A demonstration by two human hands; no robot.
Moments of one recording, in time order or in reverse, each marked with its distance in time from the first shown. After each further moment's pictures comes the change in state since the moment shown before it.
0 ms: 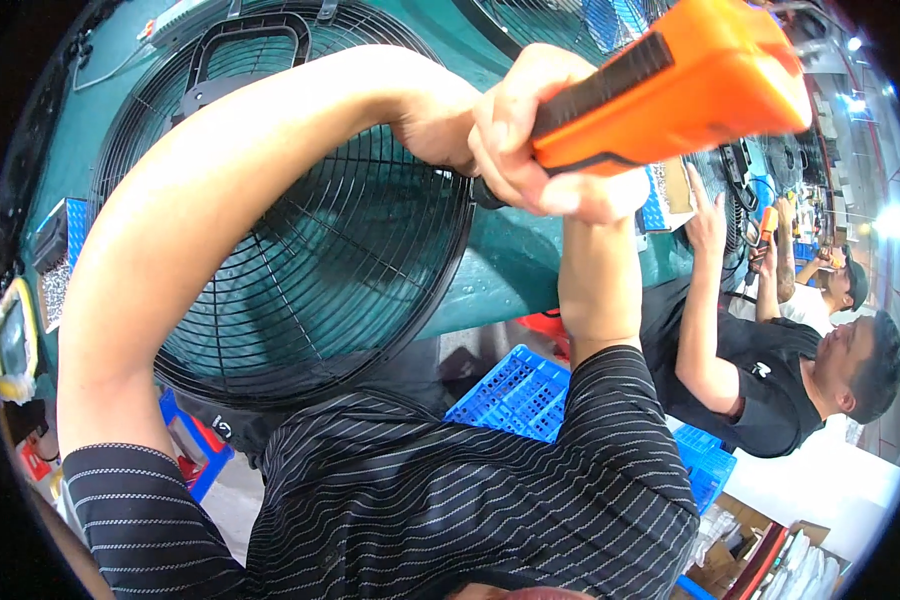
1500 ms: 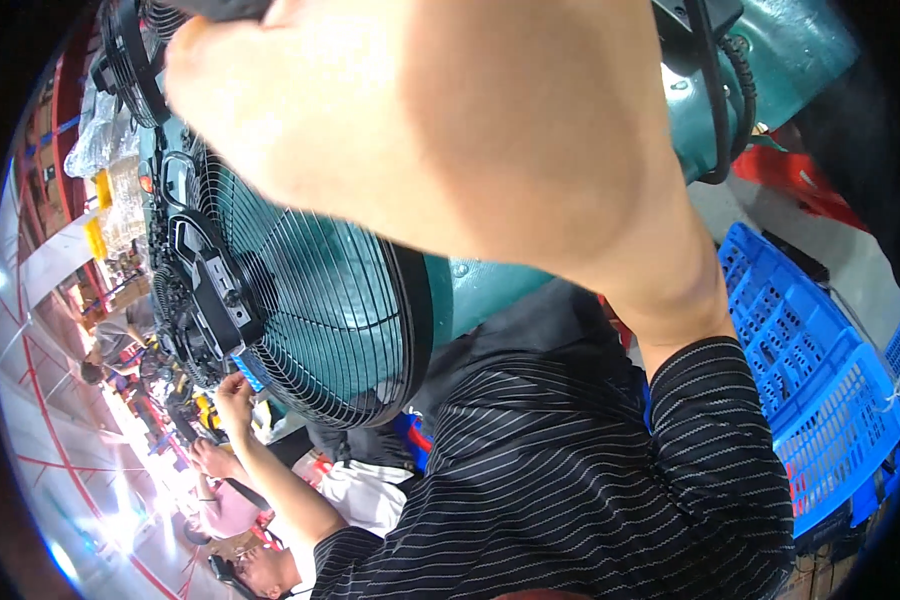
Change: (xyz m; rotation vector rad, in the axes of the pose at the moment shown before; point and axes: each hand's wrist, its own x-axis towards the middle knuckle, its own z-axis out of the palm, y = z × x) left_hand -0.398 -0.027 0.129 -0.034 0.820 -1.363; right_hand -0.169 -0.025 -0.001 -0.634 1.010 -0.330
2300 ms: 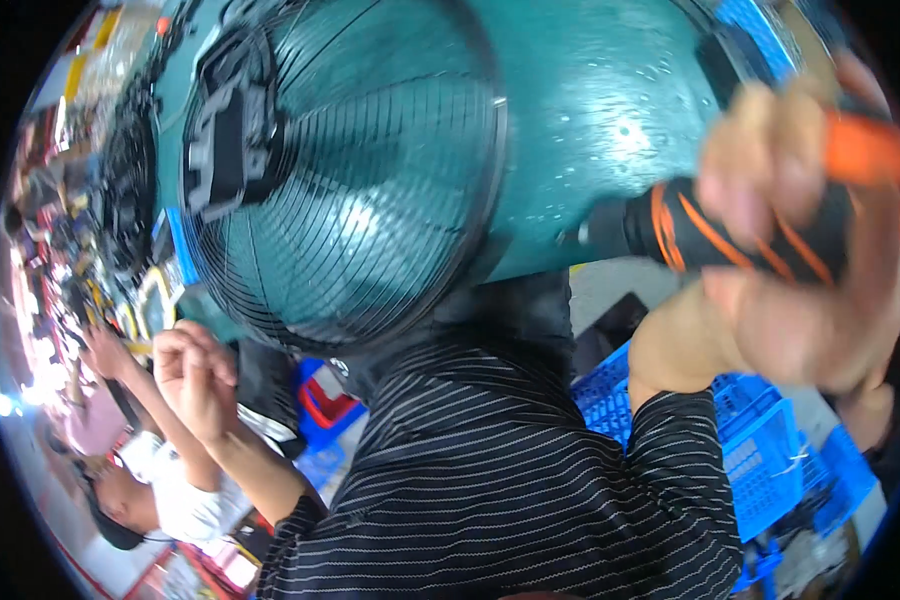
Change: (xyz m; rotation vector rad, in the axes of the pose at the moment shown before) left_hand -0.166 0.132 0.084 -1.171 0.156 0.376; right_hand -0.028 -0.065 0.044 0.472 -0.191 0.281
